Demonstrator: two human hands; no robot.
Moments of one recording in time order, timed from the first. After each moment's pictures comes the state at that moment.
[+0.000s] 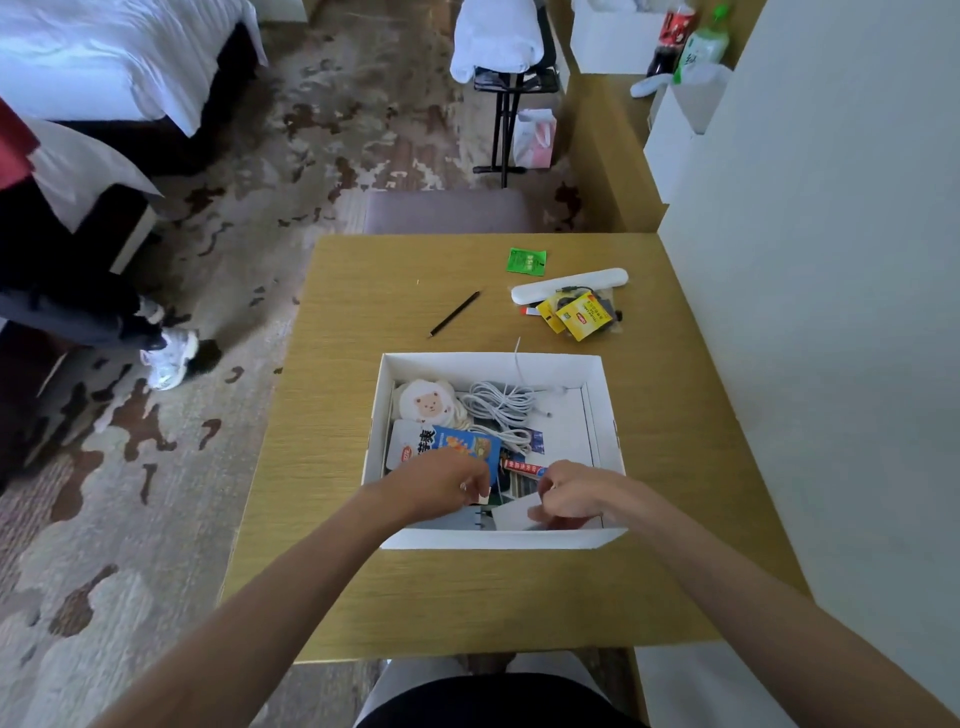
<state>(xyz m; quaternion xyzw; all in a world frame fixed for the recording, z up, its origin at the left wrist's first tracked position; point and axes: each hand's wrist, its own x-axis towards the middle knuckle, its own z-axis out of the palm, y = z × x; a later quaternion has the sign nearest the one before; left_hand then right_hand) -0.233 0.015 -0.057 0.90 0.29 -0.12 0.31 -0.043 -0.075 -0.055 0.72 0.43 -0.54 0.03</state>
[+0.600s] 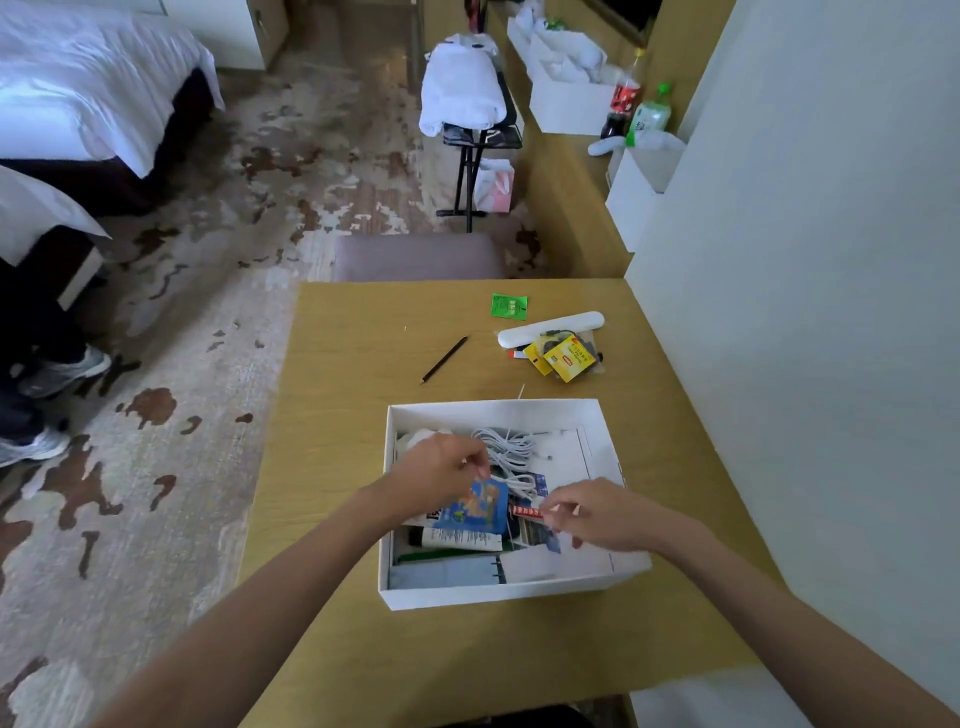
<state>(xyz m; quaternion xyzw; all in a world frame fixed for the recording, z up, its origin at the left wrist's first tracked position) -0.236 0.067 -0.020 0.88 0.30 0.02 0.36 -0.034 -0.084 -0.023 0.71 0.58 -0.40 -0.03</state>
